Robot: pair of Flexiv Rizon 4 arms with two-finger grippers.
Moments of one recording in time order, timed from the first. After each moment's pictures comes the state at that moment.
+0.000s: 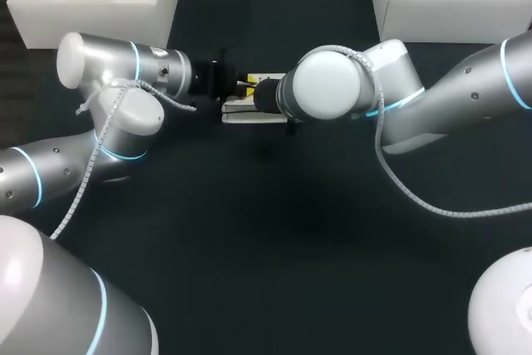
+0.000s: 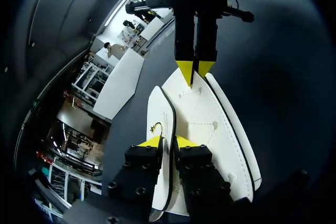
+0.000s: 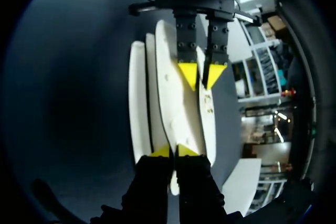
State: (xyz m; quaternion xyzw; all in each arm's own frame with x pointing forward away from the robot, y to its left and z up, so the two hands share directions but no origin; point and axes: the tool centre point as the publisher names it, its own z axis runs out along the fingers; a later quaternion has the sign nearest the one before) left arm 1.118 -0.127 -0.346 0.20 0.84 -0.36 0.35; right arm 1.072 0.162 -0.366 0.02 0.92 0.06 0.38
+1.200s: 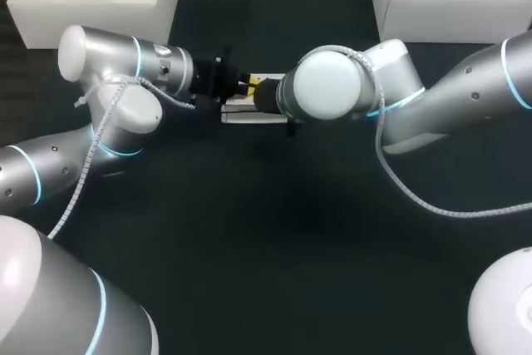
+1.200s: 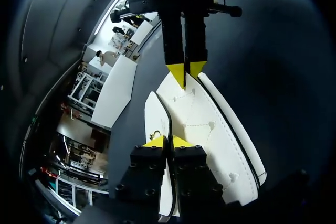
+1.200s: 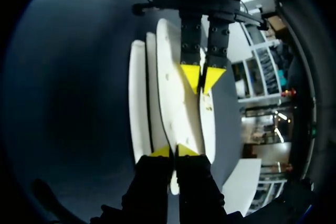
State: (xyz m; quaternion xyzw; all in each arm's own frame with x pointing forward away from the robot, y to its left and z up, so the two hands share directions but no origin) left arm 1.114 -0.129 -0.347 0.26 0.83 -0.34 0.35; right arm 1.071 0.163 -0.366 0.02 0.92 0.06 0.38
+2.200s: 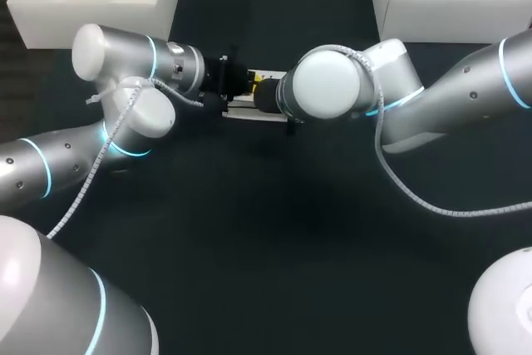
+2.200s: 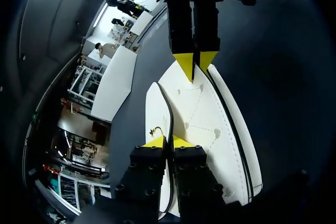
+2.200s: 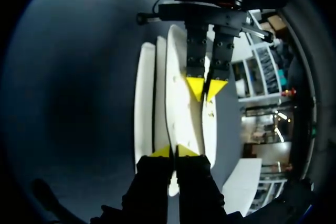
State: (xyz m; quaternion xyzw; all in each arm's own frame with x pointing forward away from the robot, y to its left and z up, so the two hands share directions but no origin) left arm 1.130 -0.140 -0.351 0.25 0.85 -0.31 0.36; right arm 1.074 0.162 -0.368 0.02 0.92 0.06 0.38
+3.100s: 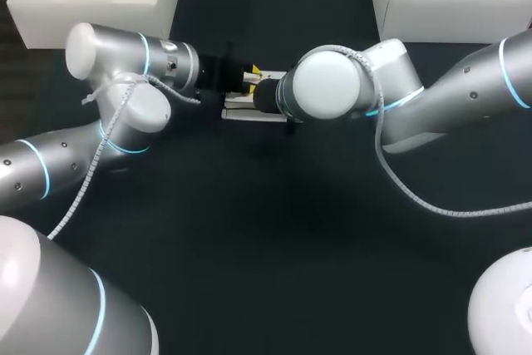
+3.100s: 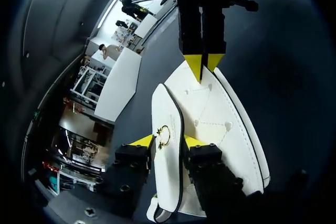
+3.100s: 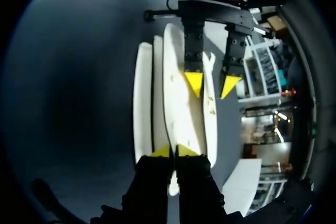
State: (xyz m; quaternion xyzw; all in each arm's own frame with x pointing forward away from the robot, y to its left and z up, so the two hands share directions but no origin) left arm 1.133 -0.132 -0.340 0.23 0.84 -0.33 0.37; right arm 1.073 0.163 -0.367 0.02 0.92 0.06 0.38
